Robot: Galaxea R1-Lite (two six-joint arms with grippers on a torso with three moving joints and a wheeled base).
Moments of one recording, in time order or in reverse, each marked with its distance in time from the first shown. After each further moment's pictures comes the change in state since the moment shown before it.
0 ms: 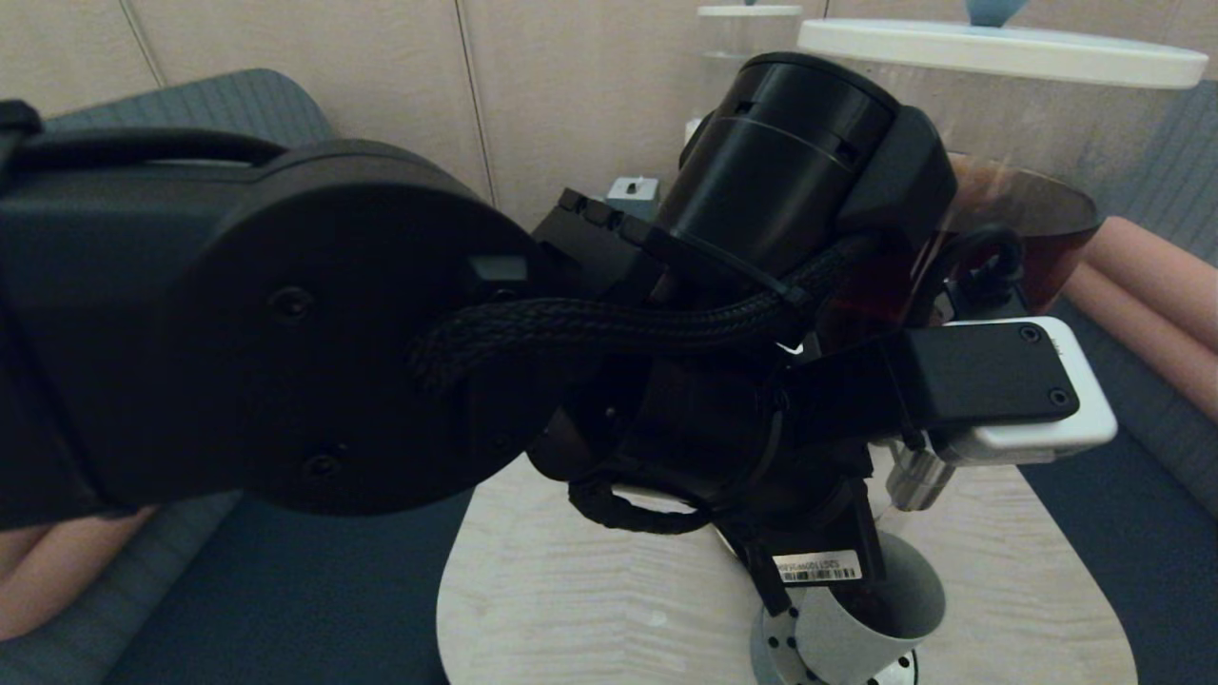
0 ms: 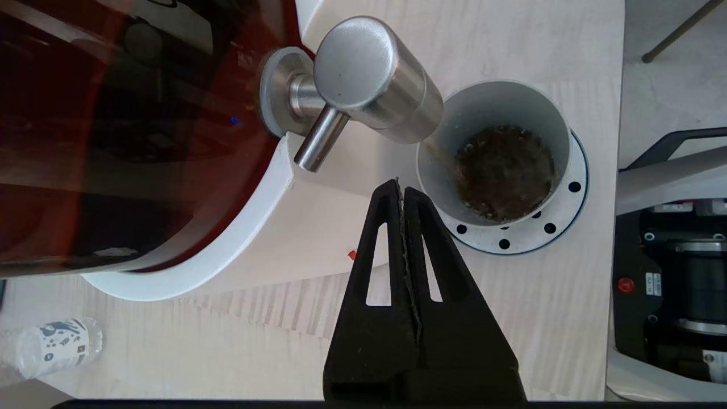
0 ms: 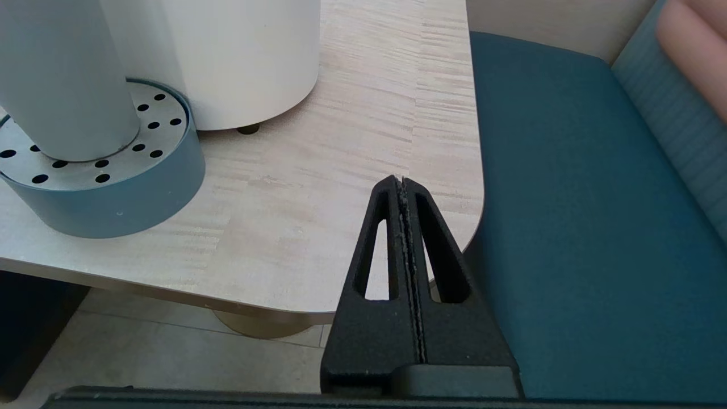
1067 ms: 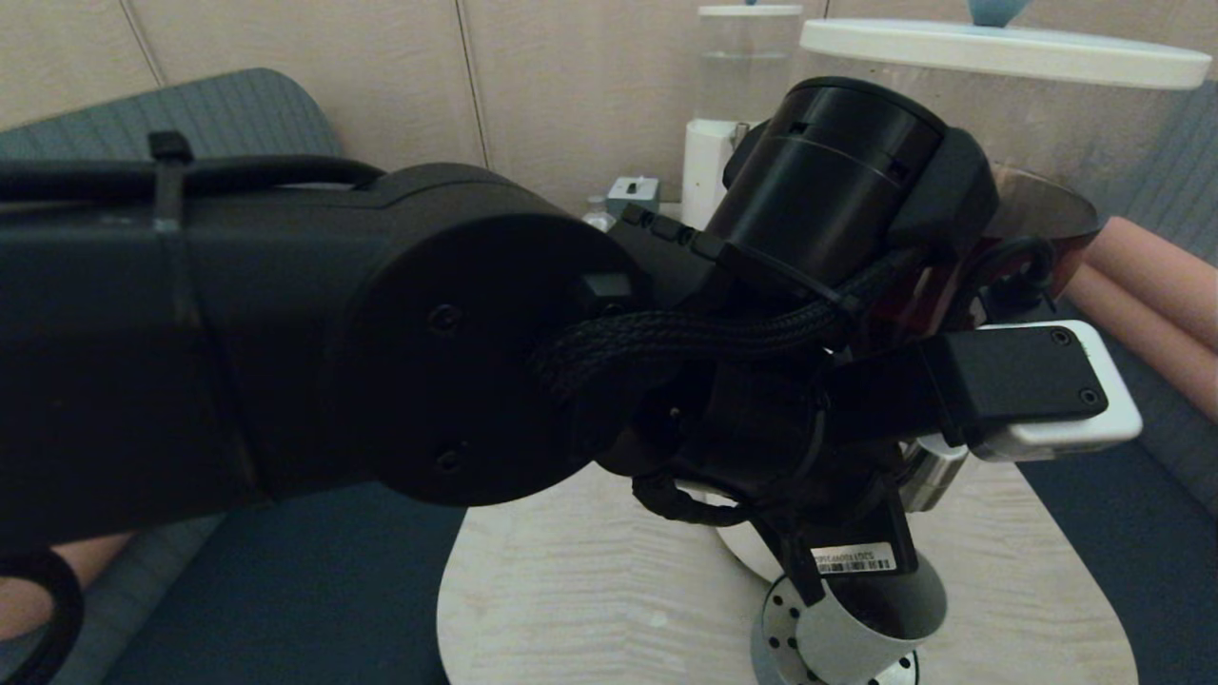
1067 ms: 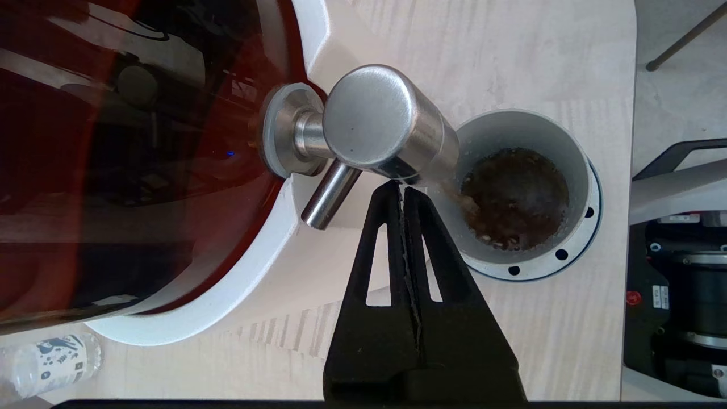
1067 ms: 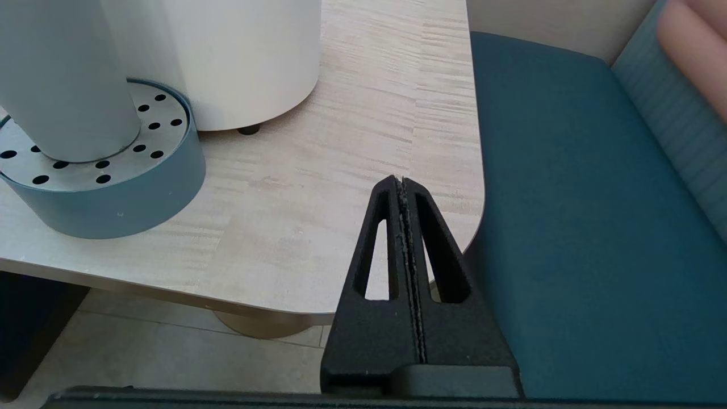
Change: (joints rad) left arm -0.013 0.065 -0.073 -0.001 0.000 0.000; right arm 0.000 0.000 0.000 0.000 0.000 0.000
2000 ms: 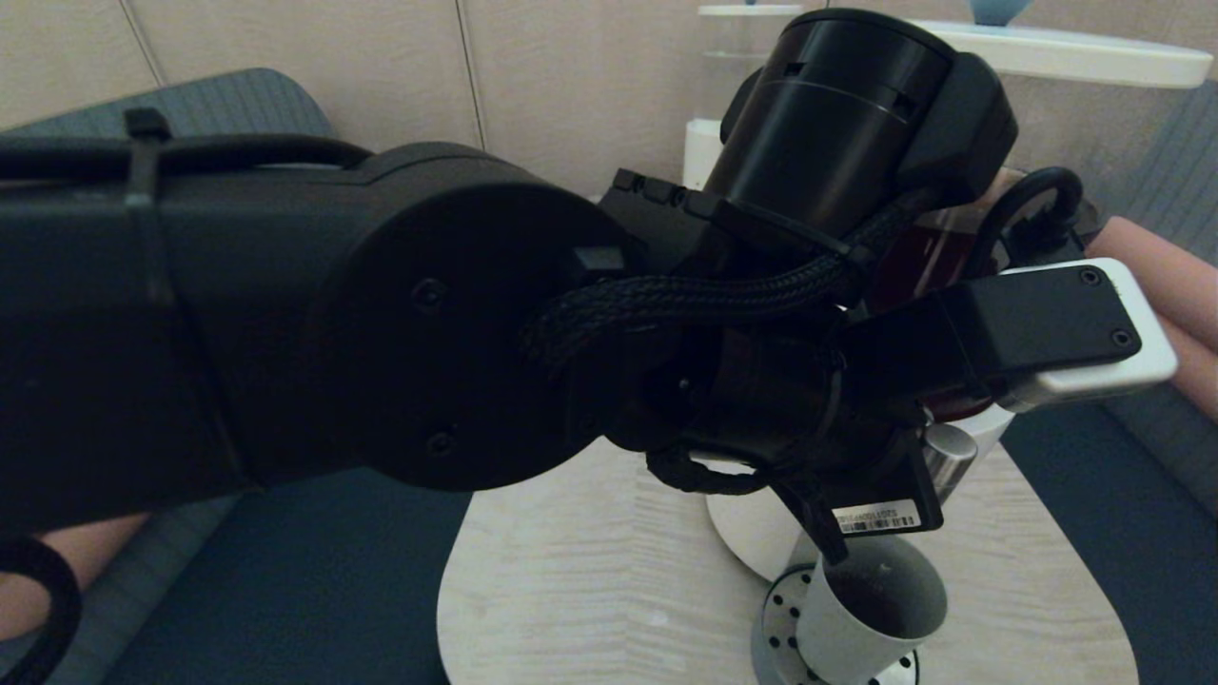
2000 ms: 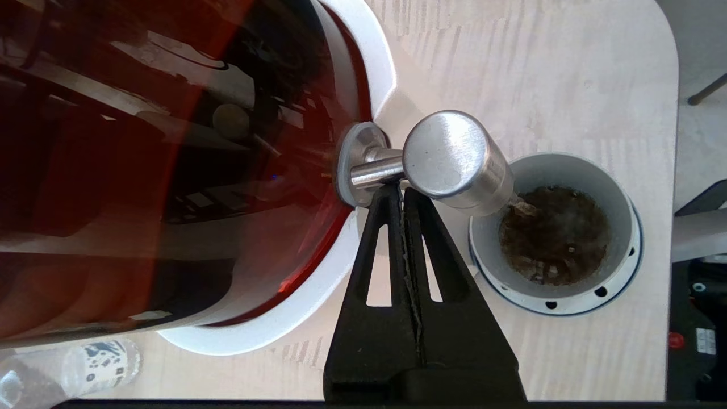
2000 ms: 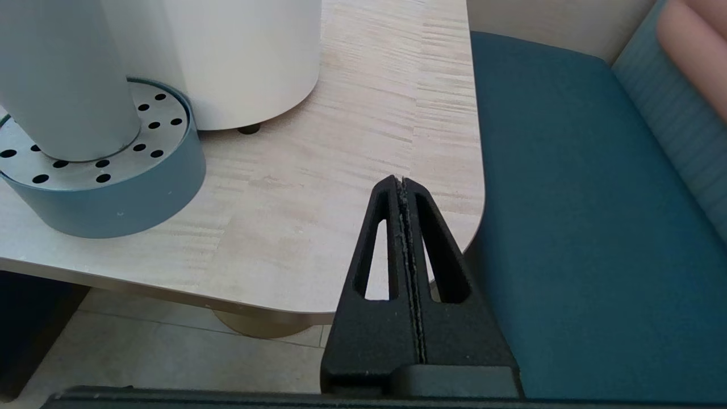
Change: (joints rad) left arm 0.002 0.000 -0.026 -0.078 0.021 0.011; right arm 0.000 0.000 0.000 -0.001 0.000 0.000
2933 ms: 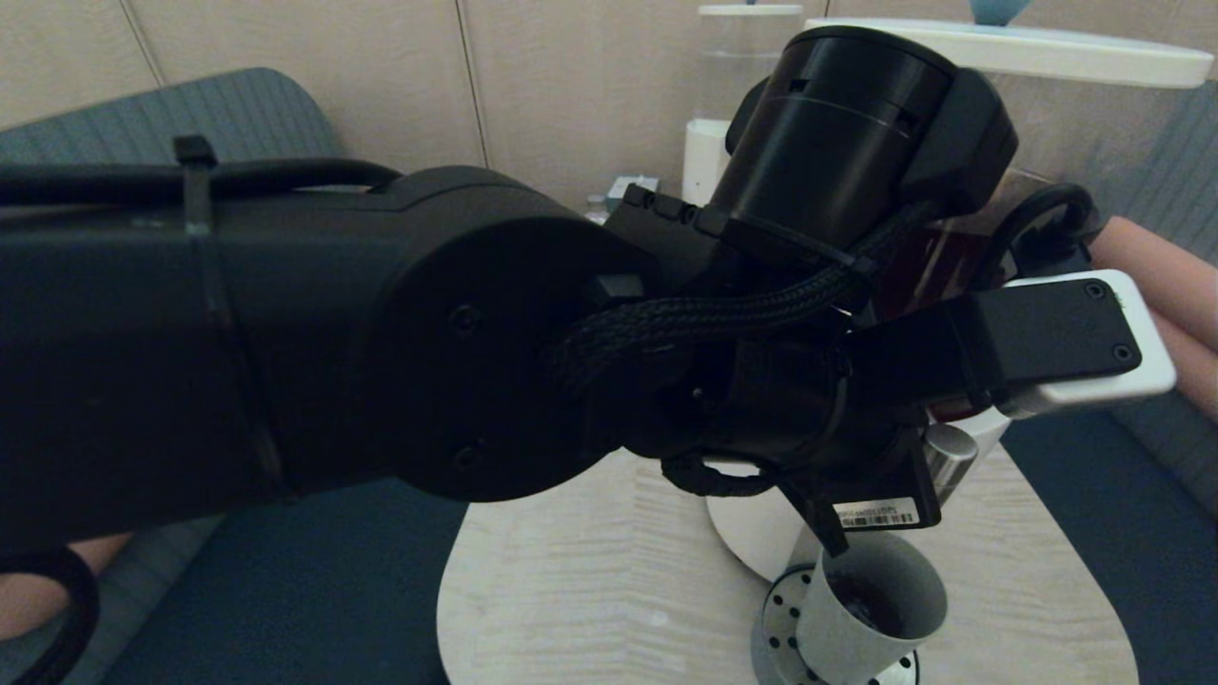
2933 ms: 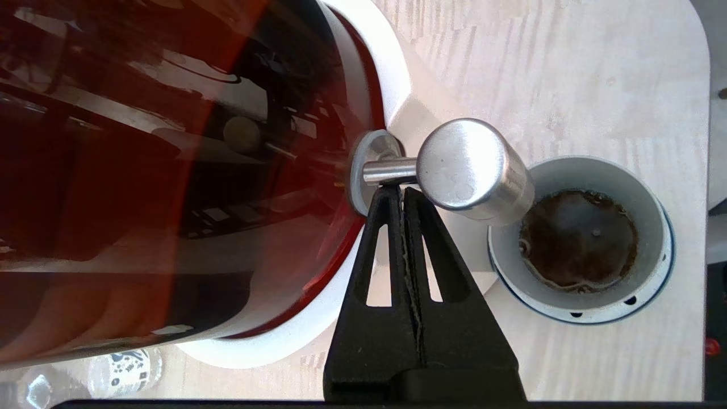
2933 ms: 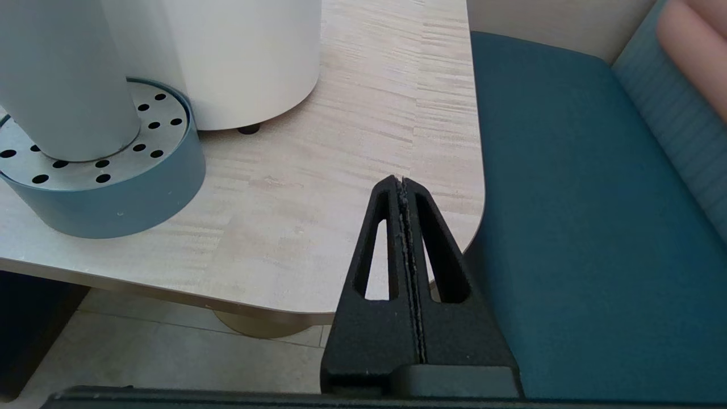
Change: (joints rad) left arm 0.001 0.010 0.013 -0.047 0.014 0.040; right arm 0.000 0.000 0.000 0.000 0.000 0.000
